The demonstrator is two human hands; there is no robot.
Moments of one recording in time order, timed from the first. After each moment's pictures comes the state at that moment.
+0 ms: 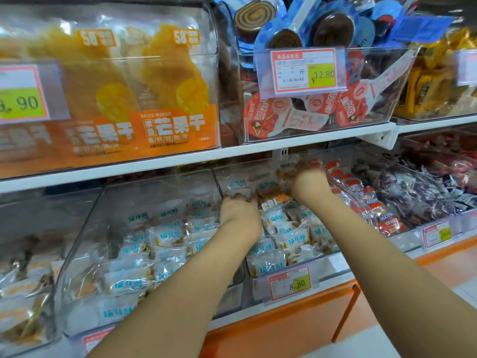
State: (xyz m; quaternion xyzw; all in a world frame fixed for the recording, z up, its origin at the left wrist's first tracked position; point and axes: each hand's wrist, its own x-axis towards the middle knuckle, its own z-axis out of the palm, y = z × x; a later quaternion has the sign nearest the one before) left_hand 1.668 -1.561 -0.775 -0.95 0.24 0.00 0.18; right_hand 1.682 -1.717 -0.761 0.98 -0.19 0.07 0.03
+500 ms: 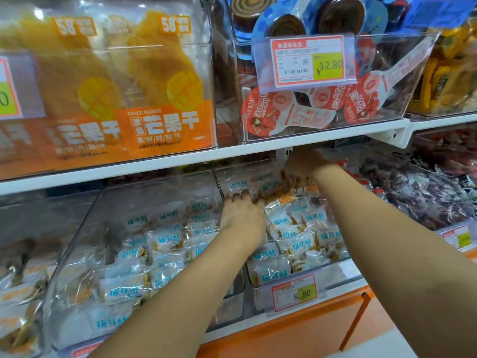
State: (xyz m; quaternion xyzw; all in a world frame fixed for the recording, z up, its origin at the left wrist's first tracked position) left_hand 1.669 -1.559 -0.778 -0.96 0.27 -0.04 0.11; right_hand 1.735 -1.743 -0.745 0.98 -0.12 0.04 -0.14
